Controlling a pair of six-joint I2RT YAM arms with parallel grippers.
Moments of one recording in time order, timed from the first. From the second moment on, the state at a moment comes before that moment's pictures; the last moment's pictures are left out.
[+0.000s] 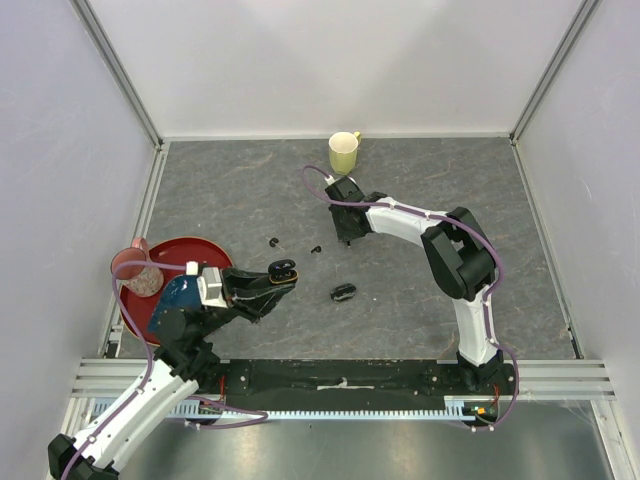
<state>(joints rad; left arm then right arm) -0.61 0.25 0.11 0.61 0.47 -0.37 0.65 2.08 1.48 -0.45 0.18 0.35</state>
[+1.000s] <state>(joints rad) -0.61 0.26 0.09 0.59 0.45 -0.37 0.64 1.84 1.13 -0.36 0.20 0.48</state>
